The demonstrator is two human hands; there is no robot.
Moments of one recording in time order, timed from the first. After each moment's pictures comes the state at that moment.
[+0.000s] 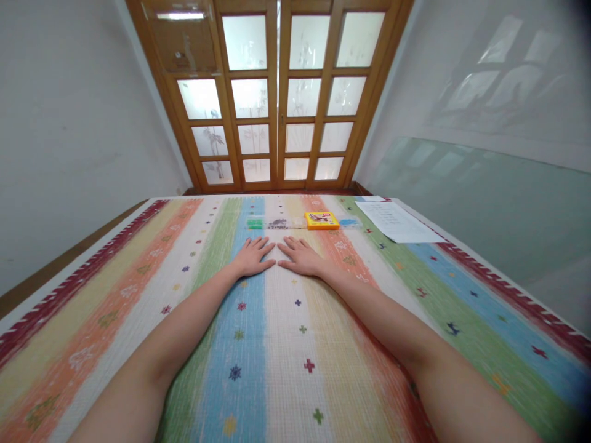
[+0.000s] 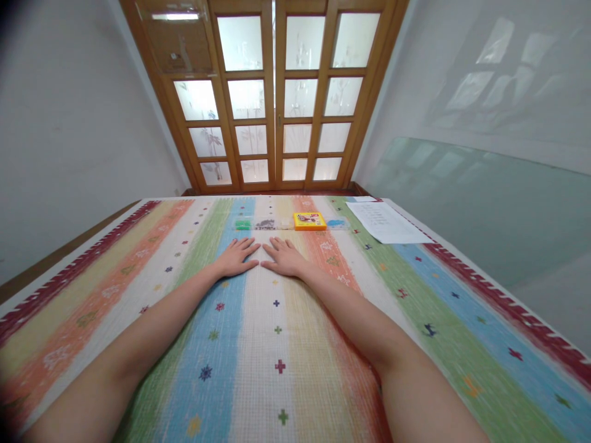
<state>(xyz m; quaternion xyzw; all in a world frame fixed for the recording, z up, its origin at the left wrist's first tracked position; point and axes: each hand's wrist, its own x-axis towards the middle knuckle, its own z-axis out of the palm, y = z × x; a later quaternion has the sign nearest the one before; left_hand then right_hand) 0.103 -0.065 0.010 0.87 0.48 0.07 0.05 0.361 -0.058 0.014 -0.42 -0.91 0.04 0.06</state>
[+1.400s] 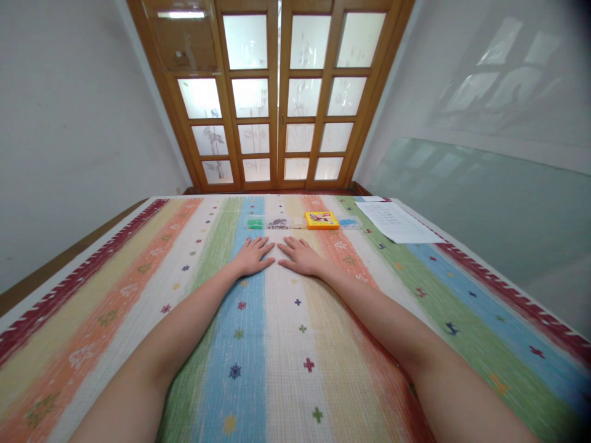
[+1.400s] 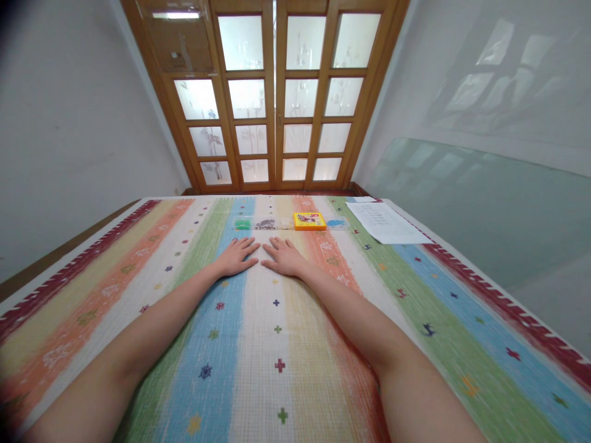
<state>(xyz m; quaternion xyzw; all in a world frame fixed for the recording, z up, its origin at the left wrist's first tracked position) 0.103 -0.065 0.011 0.87 0.49 0.07 0.06 0.361 -0.059 0.016 -0.42 -0.90 0.04 0.06</state>
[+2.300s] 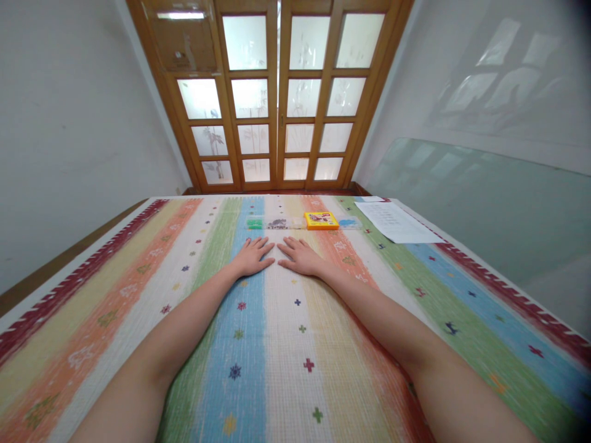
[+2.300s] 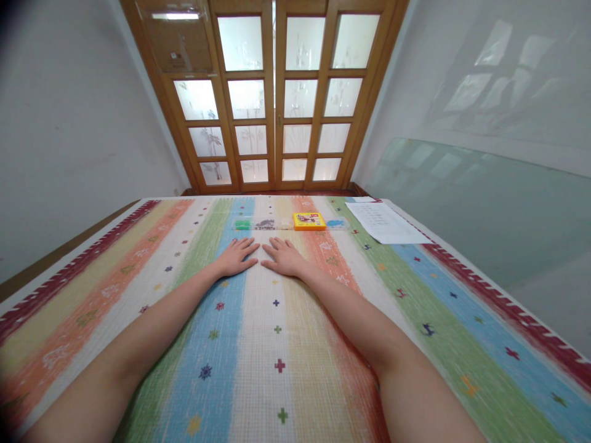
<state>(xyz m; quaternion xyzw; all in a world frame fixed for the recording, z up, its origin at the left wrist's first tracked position) 0.103 -0.064 0.009 0.87 0.49 0.07 0.06 0.361 -0.059 0.015 -0.42 -0.90 0.05 0.06</state>
